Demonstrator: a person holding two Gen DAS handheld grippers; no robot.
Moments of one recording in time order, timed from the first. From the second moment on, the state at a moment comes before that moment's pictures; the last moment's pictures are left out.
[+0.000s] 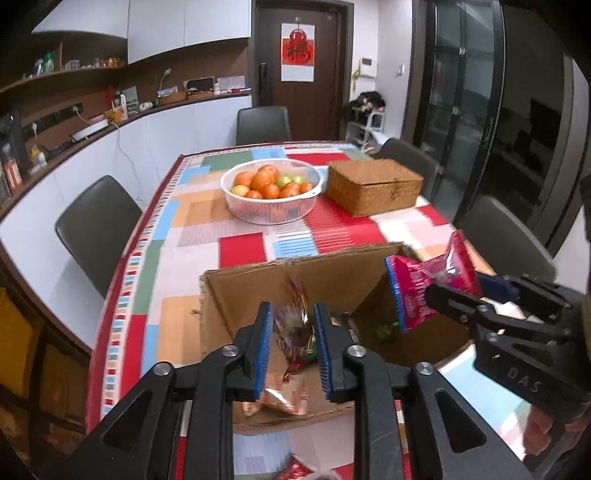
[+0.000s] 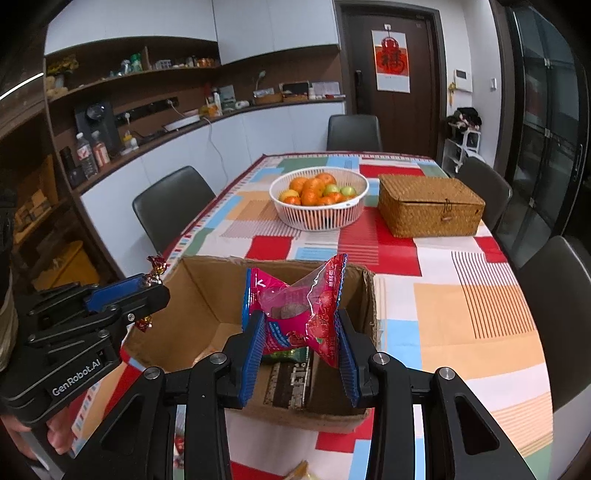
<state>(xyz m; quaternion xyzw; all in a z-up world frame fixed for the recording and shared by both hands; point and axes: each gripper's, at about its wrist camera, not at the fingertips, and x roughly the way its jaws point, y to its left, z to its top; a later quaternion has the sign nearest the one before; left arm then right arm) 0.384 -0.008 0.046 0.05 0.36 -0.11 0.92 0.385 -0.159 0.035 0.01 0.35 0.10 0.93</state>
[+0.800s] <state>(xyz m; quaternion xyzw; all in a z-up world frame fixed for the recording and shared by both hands) 0.277 0.001 0.061 0.07 0.31 -0.13 0.94 0.309 -0.154 0.032 -0.02 0.33 0.13 0.93</state>
